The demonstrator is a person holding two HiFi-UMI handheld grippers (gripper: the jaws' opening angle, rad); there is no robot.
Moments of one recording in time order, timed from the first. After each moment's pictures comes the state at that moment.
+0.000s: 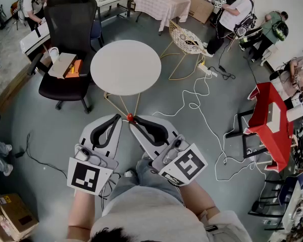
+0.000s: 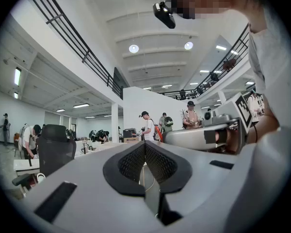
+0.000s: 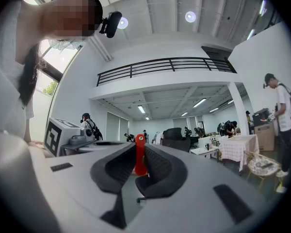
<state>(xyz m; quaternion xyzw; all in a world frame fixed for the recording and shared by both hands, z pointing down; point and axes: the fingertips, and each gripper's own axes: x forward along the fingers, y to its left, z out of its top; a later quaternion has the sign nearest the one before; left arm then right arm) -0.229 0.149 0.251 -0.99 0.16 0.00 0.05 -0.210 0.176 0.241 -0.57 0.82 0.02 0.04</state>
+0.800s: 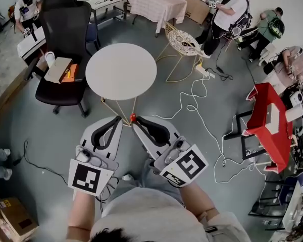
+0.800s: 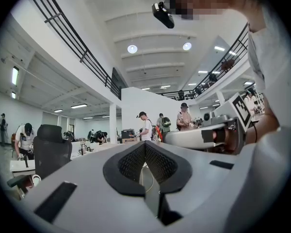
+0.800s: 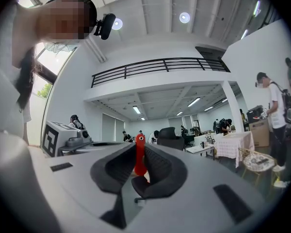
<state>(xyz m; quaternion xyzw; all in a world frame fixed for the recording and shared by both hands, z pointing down) -0.196 0.152 0.253 -0.99 0.15 0.01 0.05 -0.169 0.179 0.245 -0.59 0.81 0.00 0.06</state>
